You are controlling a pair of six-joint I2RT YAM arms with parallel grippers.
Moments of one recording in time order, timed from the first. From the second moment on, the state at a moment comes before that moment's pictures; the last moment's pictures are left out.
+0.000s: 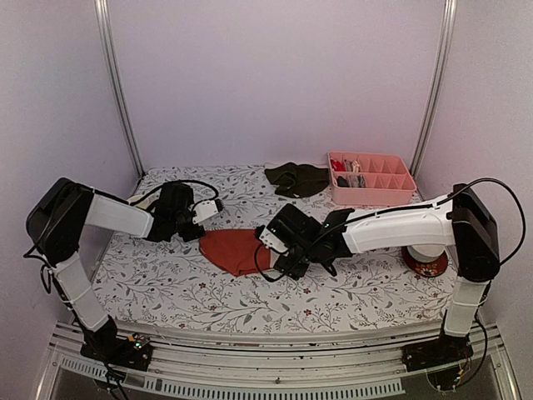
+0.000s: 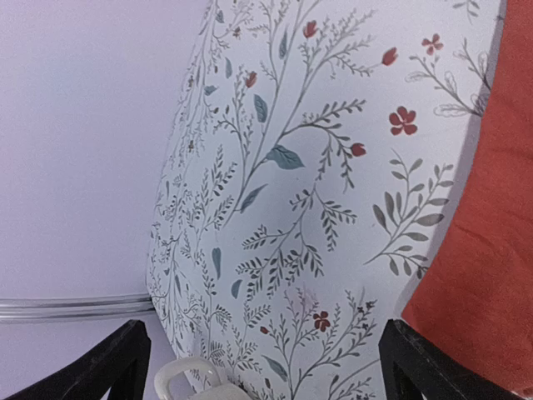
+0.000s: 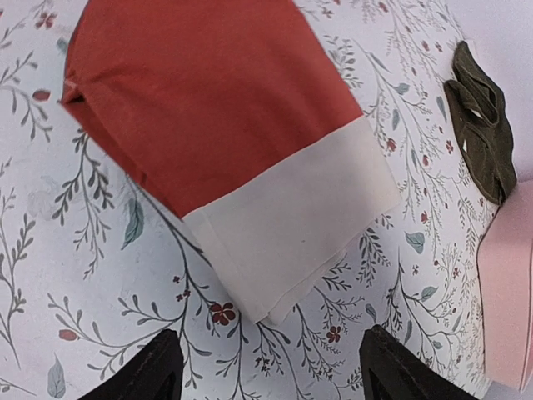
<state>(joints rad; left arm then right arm) -0.45 1.77 0.85 0.30 -0.32 0.99 1.06 1.88 1.32 -0.46 0.42 -0.19</state>
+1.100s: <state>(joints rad) -0.70 1.53 0.67 0.20 -0.04 0.87 1.06 2.06 1.32 -0.43 0.55 -0.32</state>
